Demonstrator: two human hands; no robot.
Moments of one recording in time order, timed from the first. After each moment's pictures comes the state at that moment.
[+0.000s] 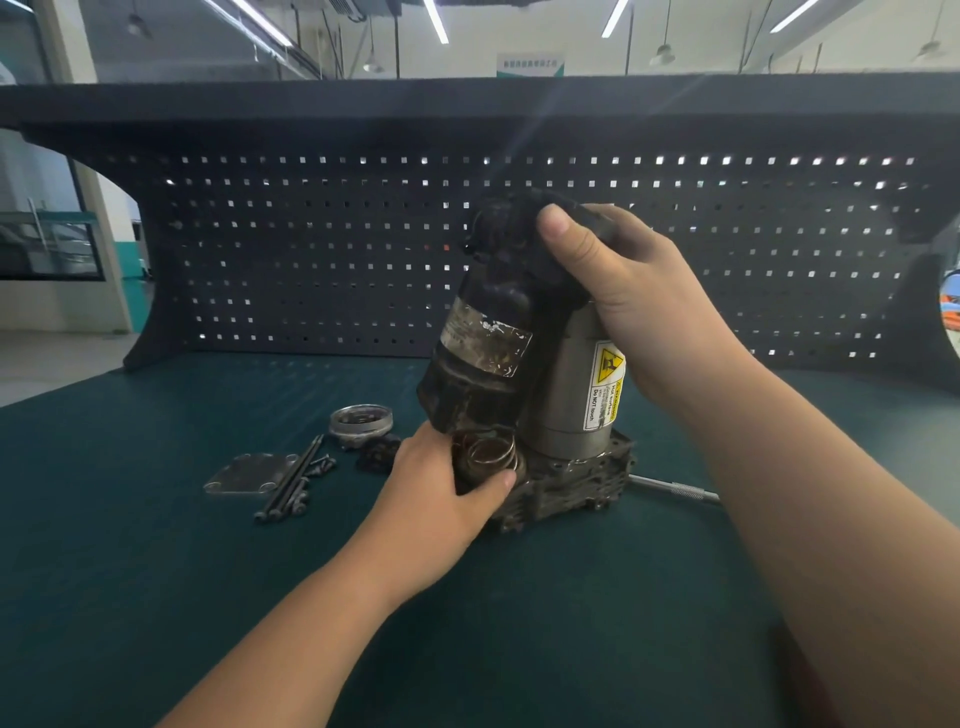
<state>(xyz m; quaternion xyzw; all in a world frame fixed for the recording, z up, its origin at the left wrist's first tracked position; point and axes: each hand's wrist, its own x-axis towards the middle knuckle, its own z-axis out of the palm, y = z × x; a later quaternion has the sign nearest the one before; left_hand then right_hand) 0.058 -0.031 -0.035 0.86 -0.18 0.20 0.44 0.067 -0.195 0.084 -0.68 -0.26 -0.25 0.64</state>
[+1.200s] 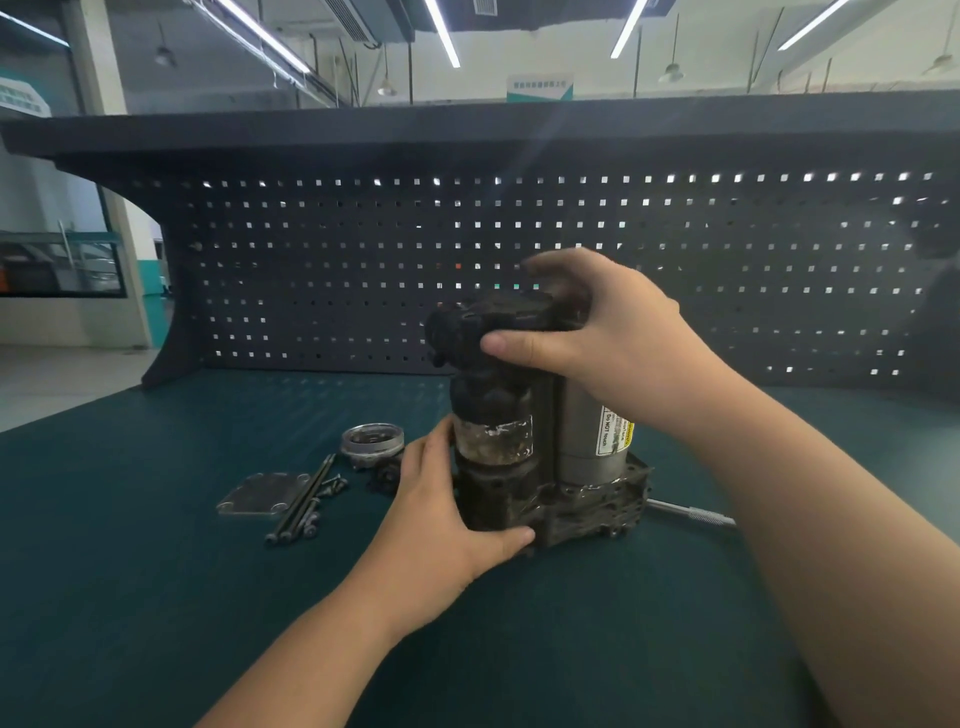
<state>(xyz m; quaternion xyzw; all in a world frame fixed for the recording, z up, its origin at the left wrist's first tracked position) 0.065 -0.022 -0.047 0.84 -0.17 0.19 0.48 0.063 -0.186 0.086 -0.86 -0.22 -0.31 0.34</state>
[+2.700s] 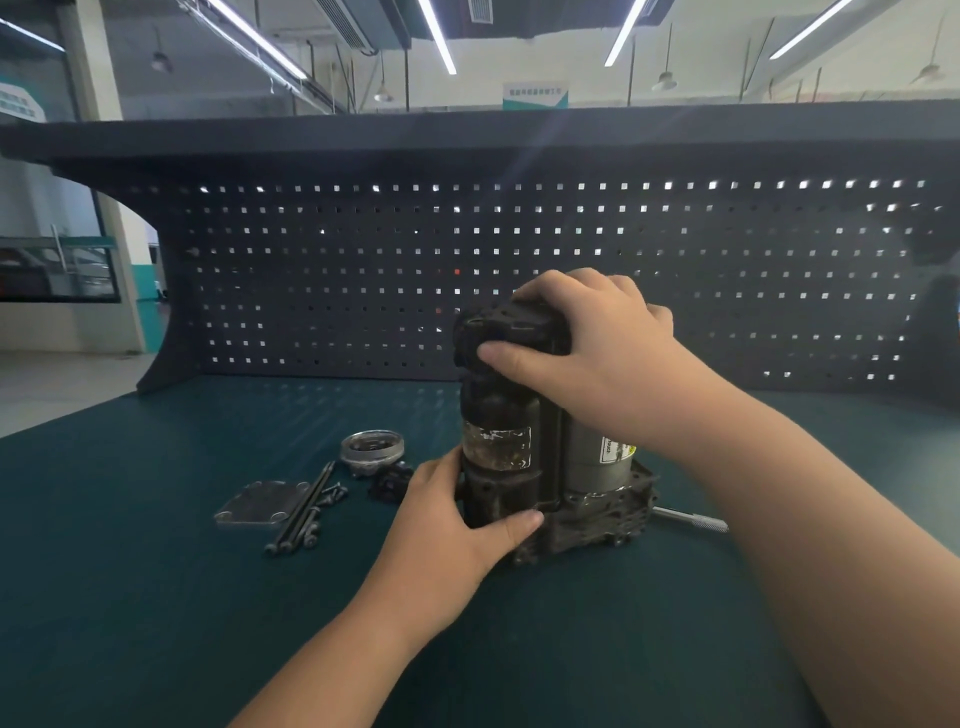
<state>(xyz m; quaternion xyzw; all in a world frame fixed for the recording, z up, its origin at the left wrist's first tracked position) 0.065 -0.029 -0.046 0.82 -0.14 0.19 0.53 0.061 -0.174 0.084 -0.90 -0.20 -0.33 0.21</state>
